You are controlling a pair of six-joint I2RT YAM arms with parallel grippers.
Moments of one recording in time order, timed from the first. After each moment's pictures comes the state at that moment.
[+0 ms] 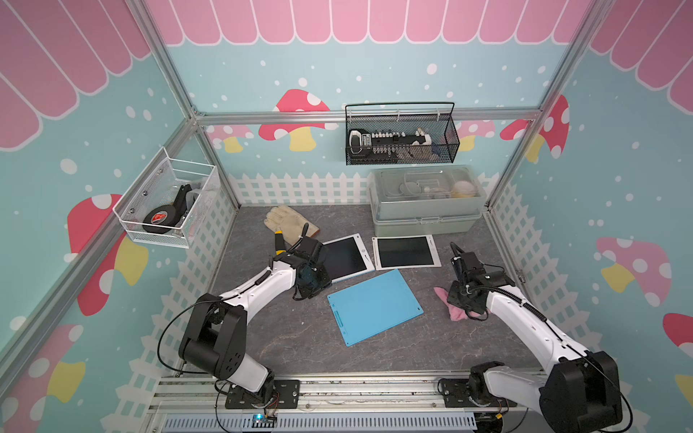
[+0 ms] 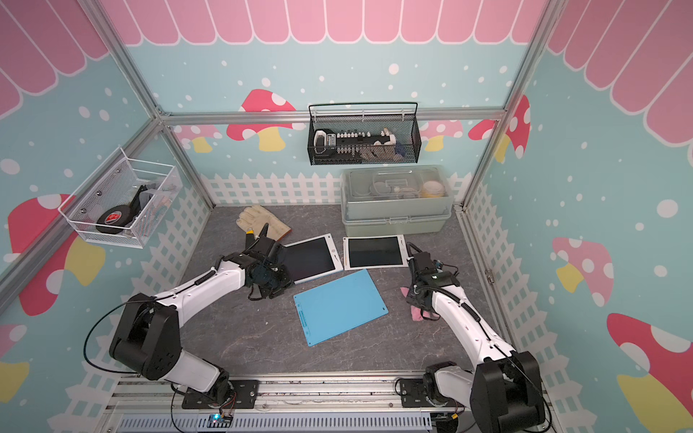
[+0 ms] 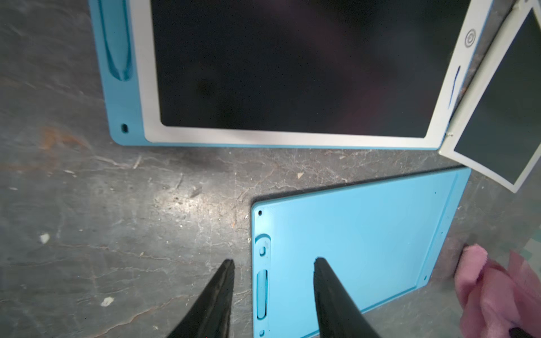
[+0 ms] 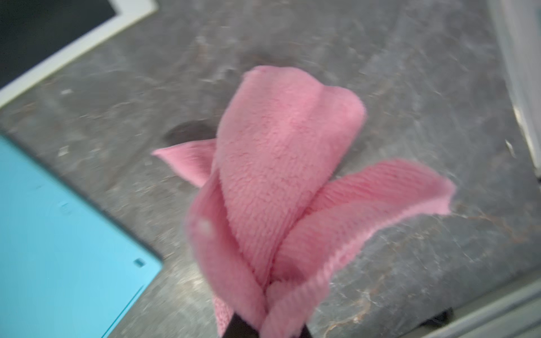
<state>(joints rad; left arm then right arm) -0.39 1.55 1.01 -0.70 0.20 -0.86 0.29 1.20 0.86 -0.91 0.22 0.61</state>
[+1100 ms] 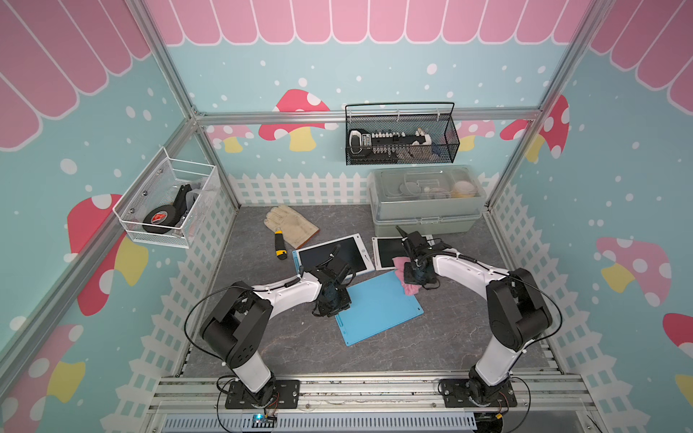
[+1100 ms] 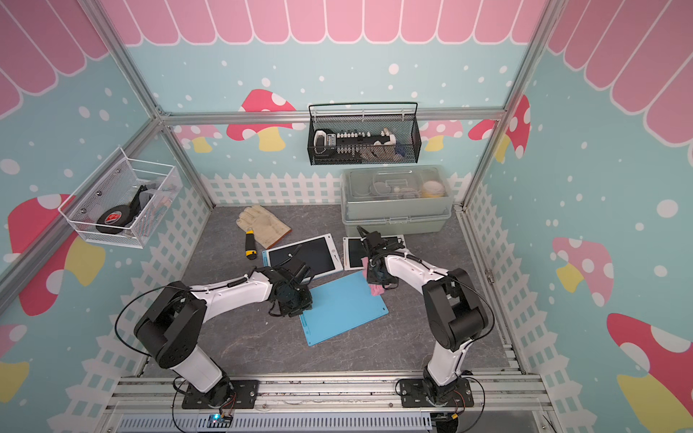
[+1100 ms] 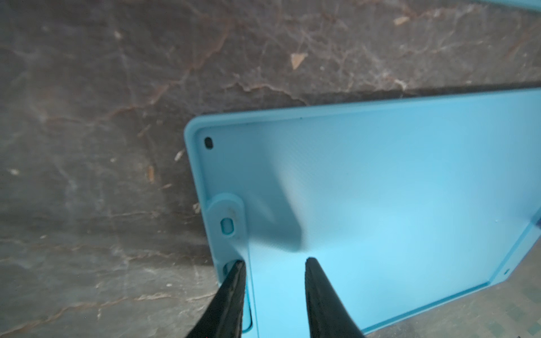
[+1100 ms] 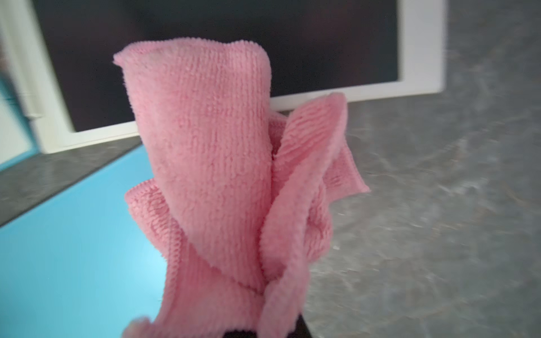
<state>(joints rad) -0.62 1.68 0.96 -0.63 0.14 -1.00 0.41 1.73 1.16 -0.77 0.20 0.51</state>
